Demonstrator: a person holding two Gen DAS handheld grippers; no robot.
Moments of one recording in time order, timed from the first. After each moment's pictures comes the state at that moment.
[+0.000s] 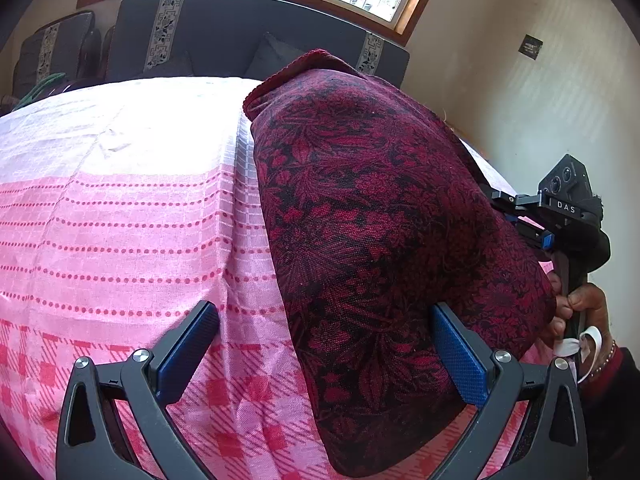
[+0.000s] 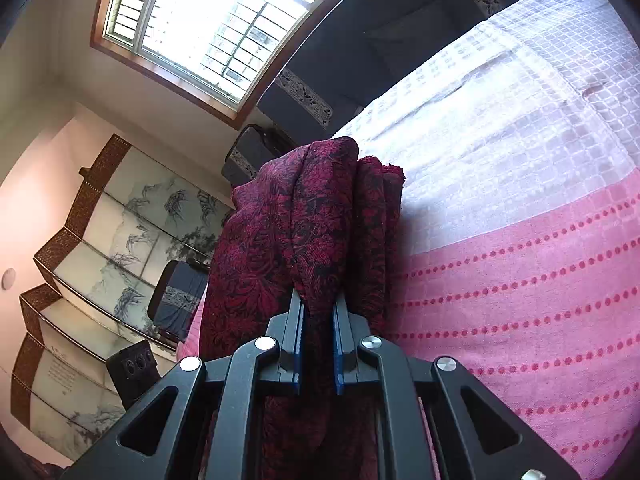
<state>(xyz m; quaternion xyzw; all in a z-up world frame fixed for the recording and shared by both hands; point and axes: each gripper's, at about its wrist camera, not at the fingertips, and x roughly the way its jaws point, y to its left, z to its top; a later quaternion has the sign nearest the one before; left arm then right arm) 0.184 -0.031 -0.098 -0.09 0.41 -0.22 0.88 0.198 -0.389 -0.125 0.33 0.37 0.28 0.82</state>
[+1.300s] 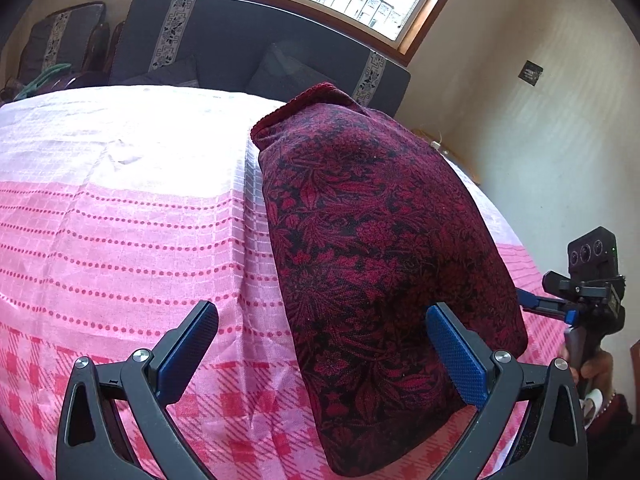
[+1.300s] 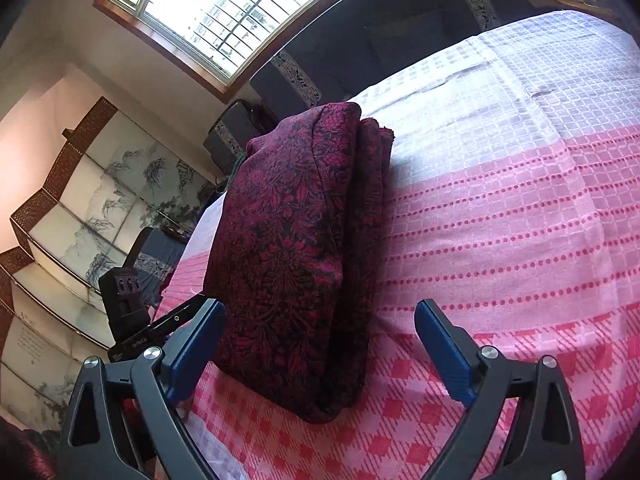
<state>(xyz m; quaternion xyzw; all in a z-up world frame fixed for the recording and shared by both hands) 0.195 -0.009 -0.083 -0.15 0.40 -0.23 0.88 0.130 -0.391 -0.099 0.26 0.41 0.26 0.84</state>
